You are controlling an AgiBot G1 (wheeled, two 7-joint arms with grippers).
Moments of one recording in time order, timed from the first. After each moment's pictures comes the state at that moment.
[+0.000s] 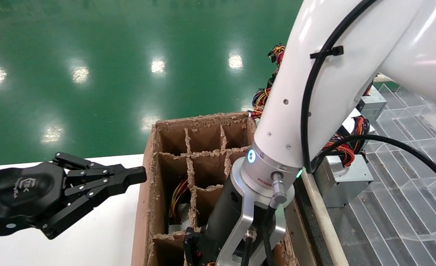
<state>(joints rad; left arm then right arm) -1.07 0.53 0.42 -1.20 0.59 1.38 -0.09 2.17 -1.33 -1.60 1.10 -1.10 -1.53 -0.49</state>
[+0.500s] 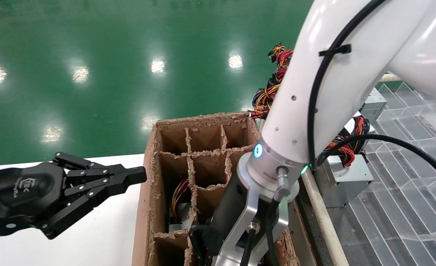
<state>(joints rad) -1.07 0.53 0.42 -1.20 0.59 1.38 -0.09 2.17 -1.31 -1.60 1.07 -1.07 -1.52 -0.47</state>
